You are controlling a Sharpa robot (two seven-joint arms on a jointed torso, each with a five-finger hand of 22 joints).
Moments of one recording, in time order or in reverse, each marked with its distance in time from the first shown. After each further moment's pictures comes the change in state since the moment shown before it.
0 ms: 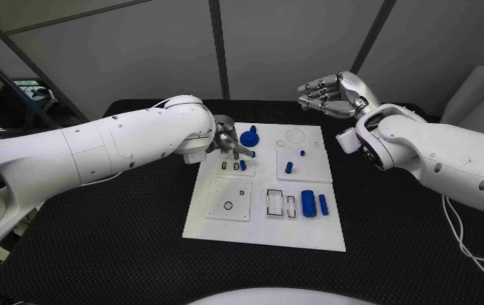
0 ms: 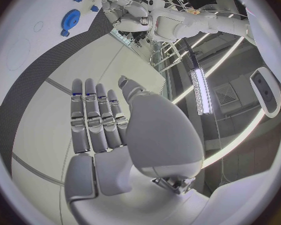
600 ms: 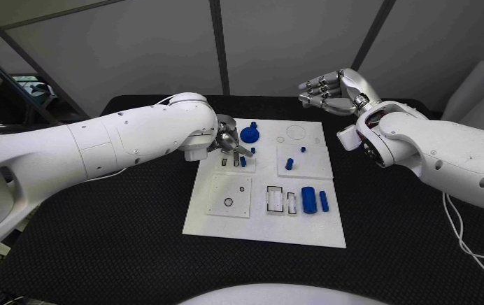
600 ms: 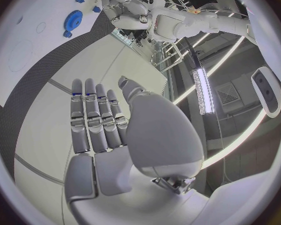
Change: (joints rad) left arm 0.000 0.020 -0.009 -0.024 -0.005 0.055 -0.011; left_hand -0.004 0.004 -0.008 -0.003 0.000 0.000 -0.008 0.023 0.029 0.004 -0.004 0.015 0.015 0.000 0.000 0.008 0.000 0.000 0.004 -0.004 0.009 0.000; right arm 0.000 0.003 0.000 -0.002 0.001 0.001 -0.013; right_hand -0.004 0.004 -0.003 -0.003 0.006 -0.006 0.006 0.000 -0.001 -0.006 0.003 0.000 0.000 0.000 0.000 0.000 -0.009 0.000 0.003 0.004 -0.012 -0.009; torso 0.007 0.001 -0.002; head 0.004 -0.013
